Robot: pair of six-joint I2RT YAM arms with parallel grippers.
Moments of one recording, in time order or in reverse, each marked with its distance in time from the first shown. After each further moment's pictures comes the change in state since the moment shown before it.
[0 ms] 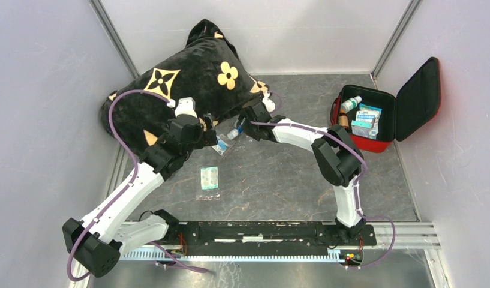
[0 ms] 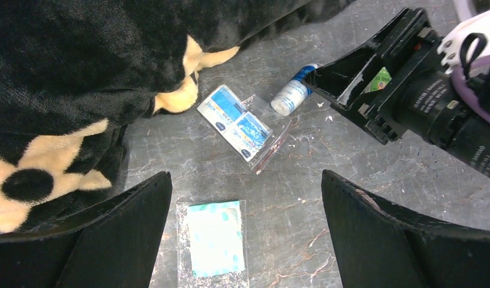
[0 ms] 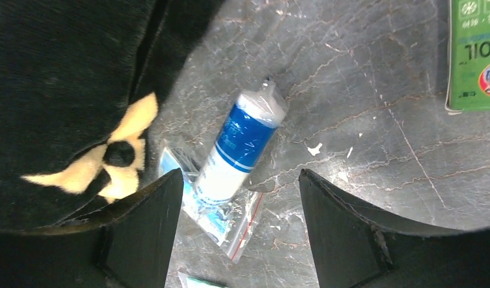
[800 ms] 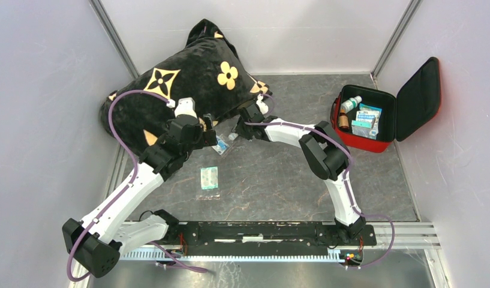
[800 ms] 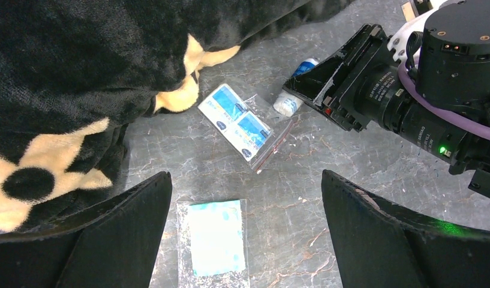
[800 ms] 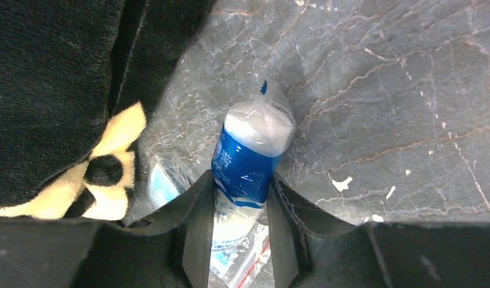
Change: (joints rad) left arm 0.000 -0.004 -0.002 -0.003 0.000 0.000; right arm 0.011 0.161 0.111 -0.001 -0.055 0.026
